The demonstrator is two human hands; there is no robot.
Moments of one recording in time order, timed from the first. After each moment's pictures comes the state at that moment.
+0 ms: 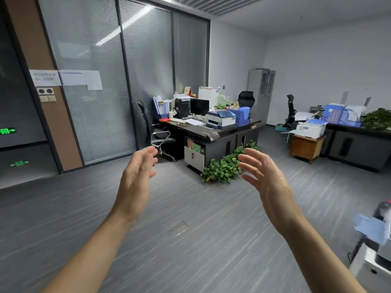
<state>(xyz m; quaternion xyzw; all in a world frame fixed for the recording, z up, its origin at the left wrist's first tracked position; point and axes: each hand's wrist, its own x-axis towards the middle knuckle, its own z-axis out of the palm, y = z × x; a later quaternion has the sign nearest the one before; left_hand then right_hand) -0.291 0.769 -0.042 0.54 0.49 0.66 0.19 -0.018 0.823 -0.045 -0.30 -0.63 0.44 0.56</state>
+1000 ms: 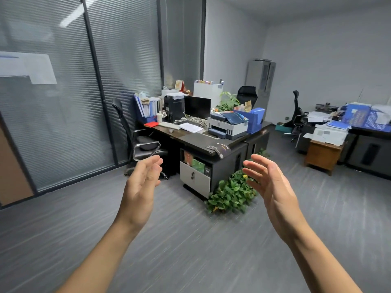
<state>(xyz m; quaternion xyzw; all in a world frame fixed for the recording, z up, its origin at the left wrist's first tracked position) -0.606 1.487 -0.084 0.54 0.47 0.64 0.27 -0.333 1.528 -0.088 -0.33 -0.57 0.43 0.62</state>
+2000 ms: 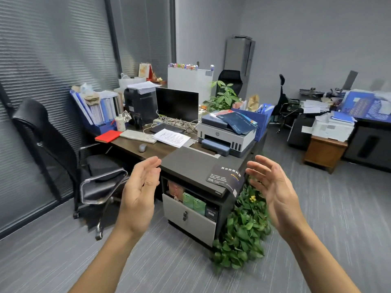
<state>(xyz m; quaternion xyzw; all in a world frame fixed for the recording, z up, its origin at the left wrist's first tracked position) -0.804 2.269 -0.121 0.57 0.44 0.61 0.34 -0.524 2.265 -0.124 -0.41 -0.50 0.38 0.66</state>
